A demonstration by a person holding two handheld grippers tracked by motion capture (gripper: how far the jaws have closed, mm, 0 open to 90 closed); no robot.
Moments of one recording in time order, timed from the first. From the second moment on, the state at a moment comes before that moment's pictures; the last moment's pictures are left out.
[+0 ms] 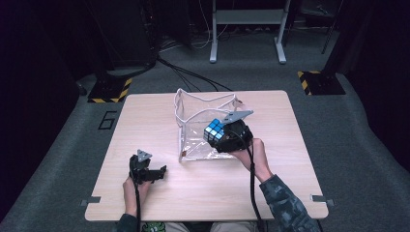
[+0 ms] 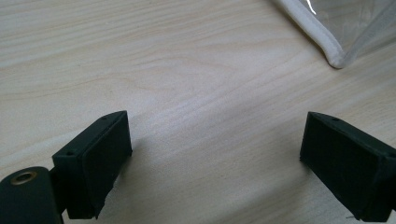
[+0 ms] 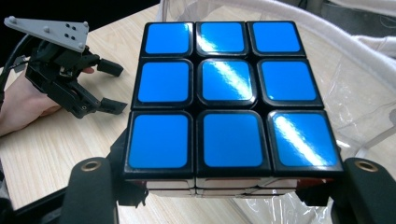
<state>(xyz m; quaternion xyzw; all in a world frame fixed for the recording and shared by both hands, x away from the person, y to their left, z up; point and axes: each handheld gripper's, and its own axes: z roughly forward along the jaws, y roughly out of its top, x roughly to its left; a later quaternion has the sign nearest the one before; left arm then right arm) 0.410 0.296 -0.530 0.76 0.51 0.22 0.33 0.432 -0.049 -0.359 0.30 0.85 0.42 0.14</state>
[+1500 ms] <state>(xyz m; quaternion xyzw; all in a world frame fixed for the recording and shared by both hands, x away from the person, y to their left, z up) 0.410 0.296 -0.530 0.76 0.51 0.22 0.33 0.453 -0.031 -0.311 0.28 0.85 0.41 0.16</state>
